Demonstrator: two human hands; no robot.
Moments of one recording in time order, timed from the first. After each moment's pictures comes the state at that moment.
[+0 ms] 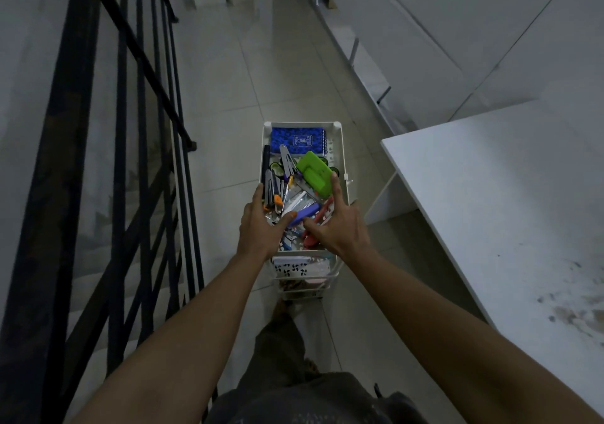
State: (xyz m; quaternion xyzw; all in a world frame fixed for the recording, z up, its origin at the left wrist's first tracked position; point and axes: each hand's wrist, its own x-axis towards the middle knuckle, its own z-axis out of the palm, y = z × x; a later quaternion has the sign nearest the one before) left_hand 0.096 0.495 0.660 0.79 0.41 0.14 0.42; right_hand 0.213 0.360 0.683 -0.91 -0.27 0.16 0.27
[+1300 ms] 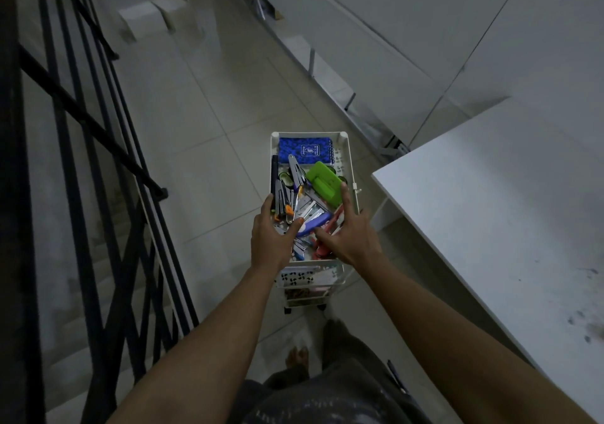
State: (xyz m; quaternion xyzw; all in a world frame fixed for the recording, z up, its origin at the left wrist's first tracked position) left_hand 0.224 0.579 0.664 0.80 0.34 0.13 0.48; right_hand 0.311 0.429 0.680 -0.93 -0.17 0.13 0.30
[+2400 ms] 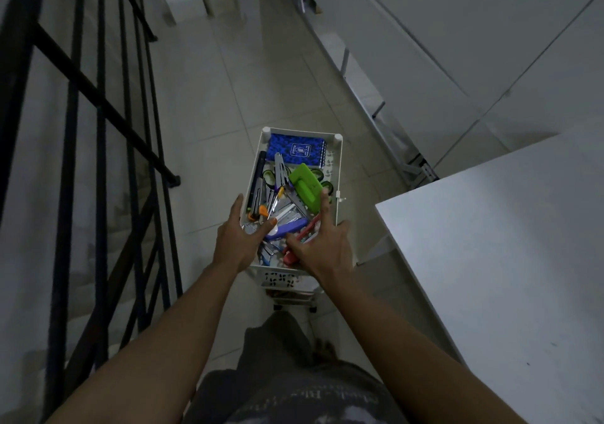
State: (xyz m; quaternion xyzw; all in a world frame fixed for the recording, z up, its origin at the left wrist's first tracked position) left_hand 0.270 0.619 0.666 0.77 0.43 0.10 0.46; right_hand 0.360 0.465 0.677 -0.90 -0.19 0.16 0.37
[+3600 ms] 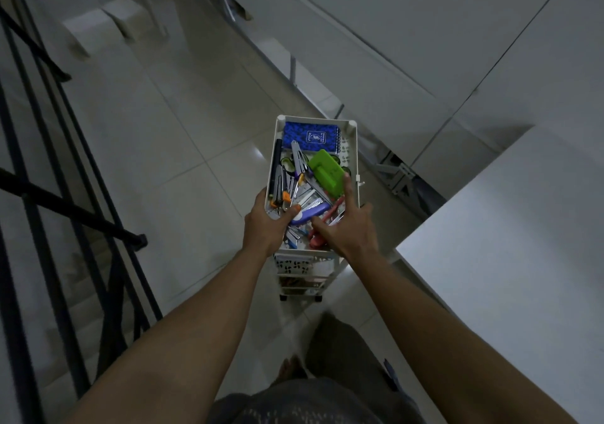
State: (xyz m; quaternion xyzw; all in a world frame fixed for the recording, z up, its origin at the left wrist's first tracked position) left_hand 0.453 0.735 0.658 0.80 0.29 0.07 0.53; right_hand 0.504 0.564 0.677 -0.92 -0.08 0.09 0.38
